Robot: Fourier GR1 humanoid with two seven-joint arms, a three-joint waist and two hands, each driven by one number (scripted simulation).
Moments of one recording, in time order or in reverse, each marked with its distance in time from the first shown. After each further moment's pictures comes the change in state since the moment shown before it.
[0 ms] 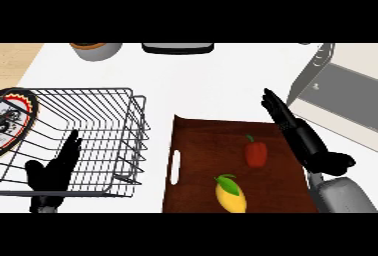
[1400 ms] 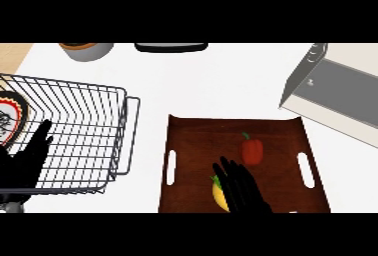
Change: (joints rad) left arm -0.010 0.106 0.096 -0.088 0.035 -0.059 0.079; right arm 0.384 0.198 0.544 -0.458 1.409 -0.354 0.787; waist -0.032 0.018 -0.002
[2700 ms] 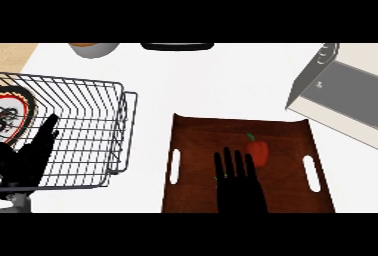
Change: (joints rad) left arm -0.055 -0.039 0.033 0.033 -0.045 -0.050 0.014; right arm -0.222 0.120 -0.053 0.019 0.132 0.919 0.277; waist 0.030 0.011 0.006
